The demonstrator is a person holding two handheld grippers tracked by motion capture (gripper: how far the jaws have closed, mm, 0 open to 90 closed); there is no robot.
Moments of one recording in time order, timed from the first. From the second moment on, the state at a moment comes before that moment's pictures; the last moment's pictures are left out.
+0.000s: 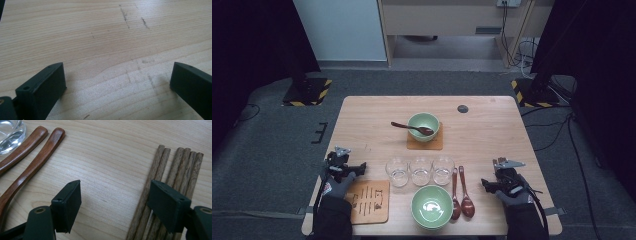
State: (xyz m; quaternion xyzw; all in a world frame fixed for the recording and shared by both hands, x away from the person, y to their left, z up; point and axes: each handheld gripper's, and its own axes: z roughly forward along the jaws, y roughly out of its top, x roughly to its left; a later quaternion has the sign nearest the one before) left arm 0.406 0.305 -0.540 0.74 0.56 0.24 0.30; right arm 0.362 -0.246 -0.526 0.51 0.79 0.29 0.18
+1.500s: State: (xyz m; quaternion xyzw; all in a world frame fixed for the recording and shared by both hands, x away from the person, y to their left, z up) left arm 0.406 0.305 -0.540 0.74 0.56 0.24 0.30; right arm 0.349 -0.219 -0.526 0.50 0.80 0.29 0.18
